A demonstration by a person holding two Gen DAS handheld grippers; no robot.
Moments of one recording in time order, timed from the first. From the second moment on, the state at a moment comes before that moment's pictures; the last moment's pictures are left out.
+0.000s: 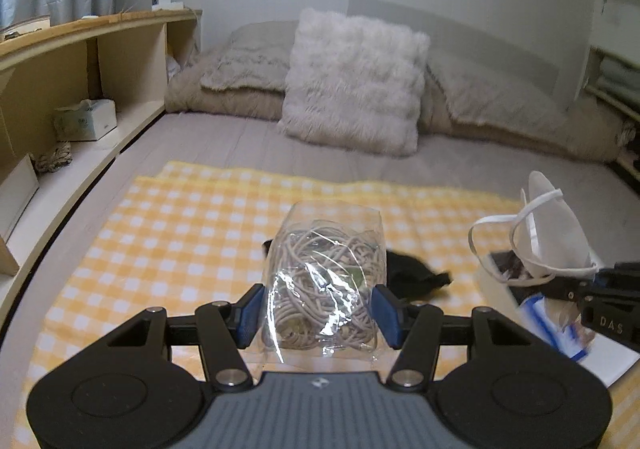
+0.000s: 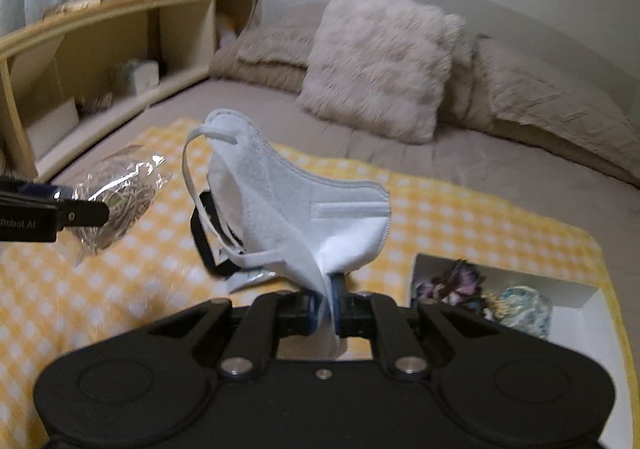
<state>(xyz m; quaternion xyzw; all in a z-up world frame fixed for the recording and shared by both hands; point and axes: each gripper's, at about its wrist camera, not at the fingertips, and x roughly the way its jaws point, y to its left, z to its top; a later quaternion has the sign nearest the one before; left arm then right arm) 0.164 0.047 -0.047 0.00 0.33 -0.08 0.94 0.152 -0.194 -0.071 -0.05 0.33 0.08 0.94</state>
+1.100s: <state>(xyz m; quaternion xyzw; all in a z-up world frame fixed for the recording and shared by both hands) 0.154 -0.164 -0.047 0.00 0.29 -0.30 0.91 0.102 -0.436 -0.087 0.02 0.38 -0.16 0.91</state>
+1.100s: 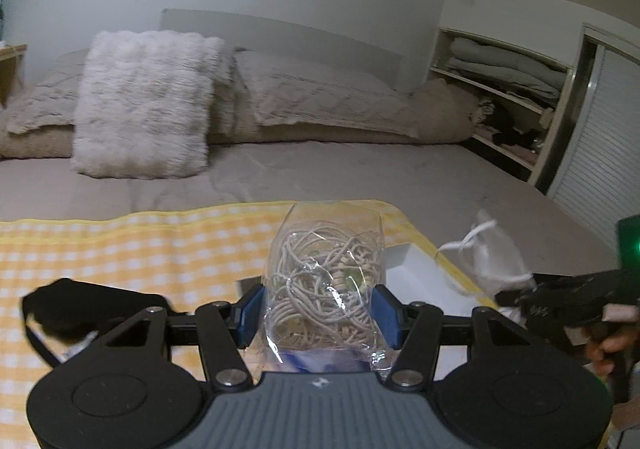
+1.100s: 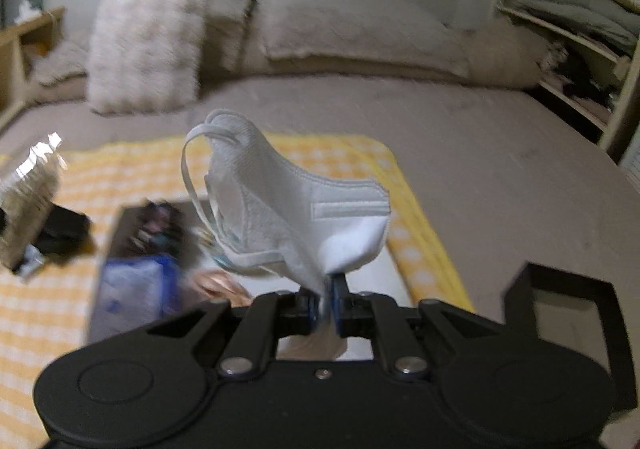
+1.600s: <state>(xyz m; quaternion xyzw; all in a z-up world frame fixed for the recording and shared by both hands) 0.171 -0.239 -0.077 -0.04 0.32 -0.36 0.88 0.117 -0.479 -0.146 0.01 0.45 -0.13 0.88</state>
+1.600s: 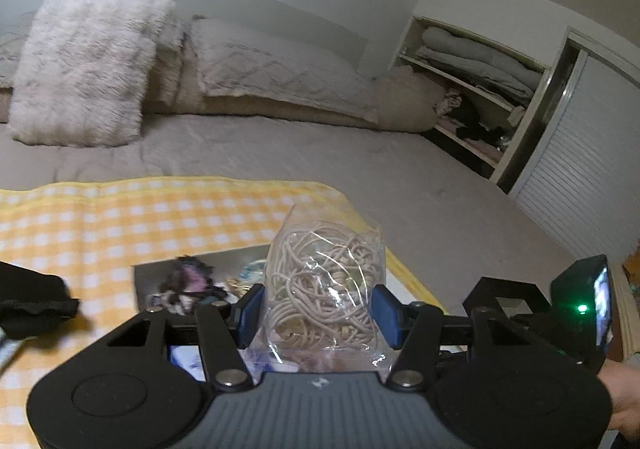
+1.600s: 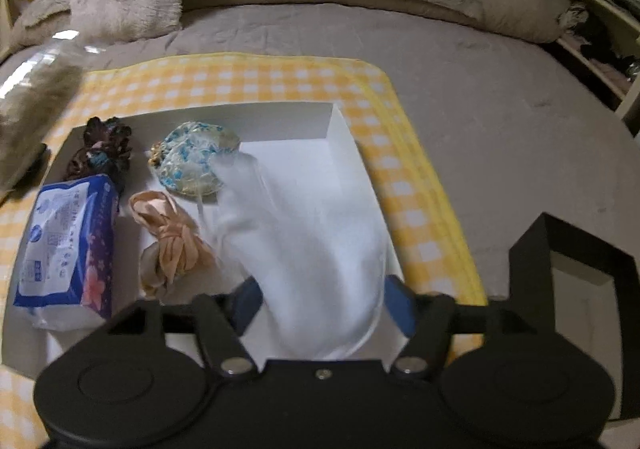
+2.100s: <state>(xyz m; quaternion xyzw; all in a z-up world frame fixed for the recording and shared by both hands) 0.173 -0.316 -0.128 -0.03 0.36 -0.44 0.82 0.077 -0.534 -0.122 0.12 0.41 -0.19 0.89</state>
